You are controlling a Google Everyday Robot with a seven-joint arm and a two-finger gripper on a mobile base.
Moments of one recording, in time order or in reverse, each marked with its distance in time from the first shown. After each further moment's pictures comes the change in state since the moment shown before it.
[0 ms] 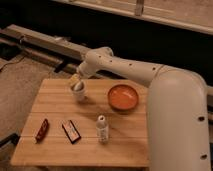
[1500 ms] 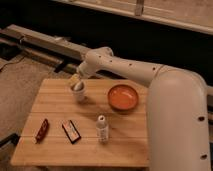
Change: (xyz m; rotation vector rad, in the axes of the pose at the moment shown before) arm 0.000 0.000 0.000 0.000 0.000 0.000
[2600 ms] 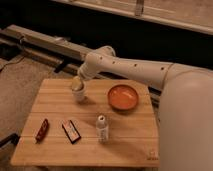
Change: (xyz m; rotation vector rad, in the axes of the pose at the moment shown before) arm 0.021 0.022 -0.043 0.051 0.040 -0.079
